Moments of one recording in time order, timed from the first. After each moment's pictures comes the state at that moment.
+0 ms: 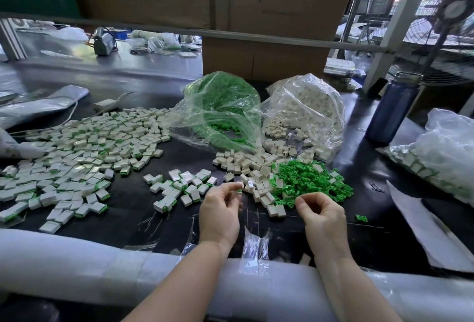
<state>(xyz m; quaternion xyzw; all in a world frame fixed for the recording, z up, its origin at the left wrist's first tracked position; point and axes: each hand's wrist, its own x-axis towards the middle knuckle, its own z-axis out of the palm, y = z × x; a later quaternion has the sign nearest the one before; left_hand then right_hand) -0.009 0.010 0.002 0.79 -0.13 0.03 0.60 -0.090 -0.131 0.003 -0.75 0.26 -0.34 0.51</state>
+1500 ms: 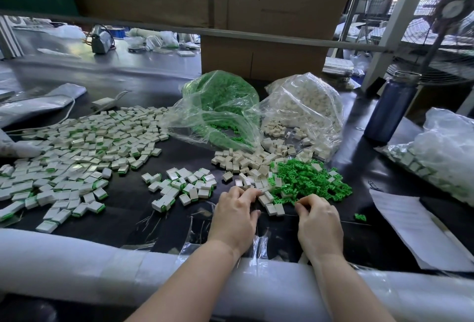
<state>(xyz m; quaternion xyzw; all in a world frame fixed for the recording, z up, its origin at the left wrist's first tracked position) -0.011 -0.001 -0.008 0.90 -0.30 0.03 0.33 -0.087 -0.129 0.002 -0.87 0.34 -0.24 0.28</state>
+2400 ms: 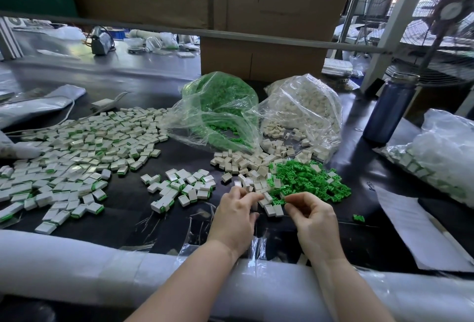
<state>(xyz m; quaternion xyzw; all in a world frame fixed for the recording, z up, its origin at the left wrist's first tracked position) -0.010 -0.001 -0.007 0.88 -0.32 0.03 0.35 -0.091 -0.128 0.001 -0.79 0.21 -0.30 0.49</state>
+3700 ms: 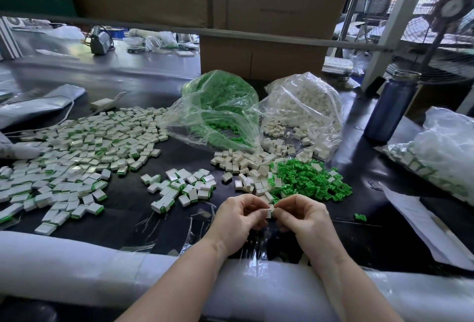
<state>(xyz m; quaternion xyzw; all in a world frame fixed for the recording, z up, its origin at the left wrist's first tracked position) -0.015 0.008 0.007 0.72 -0.28 -0.20 0.61 -0.093 -0.120 0.011 -0.74 0.14 -0.21 0.62</state>
